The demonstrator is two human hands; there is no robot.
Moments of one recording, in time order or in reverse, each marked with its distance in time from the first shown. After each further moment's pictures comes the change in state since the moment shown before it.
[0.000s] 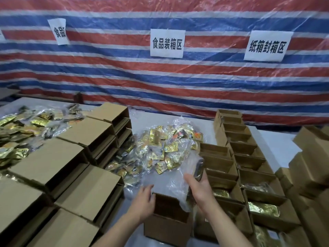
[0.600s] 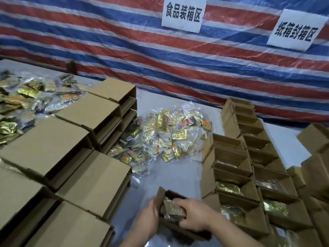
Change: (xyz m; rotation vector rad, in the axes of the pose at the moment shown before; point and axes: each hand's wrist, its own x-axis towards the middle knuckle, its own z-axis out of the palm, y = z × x) left_hand -0.003 -0.075 0.040 -0.248 -0.069 -0.080; right_hand 0.036 0.097 0.031 -1.331 -0.702 0.026
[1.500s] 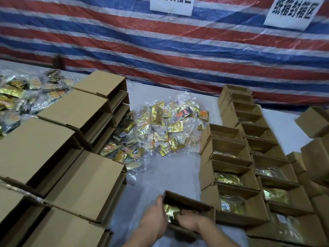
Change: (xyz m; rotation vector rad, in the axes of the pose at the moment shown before) left_hand 0.002 0.028 0.014 0.354 -0.148 -0.073; right_hand 0.027 0.011 0.053 0.239 -0.222 0.452
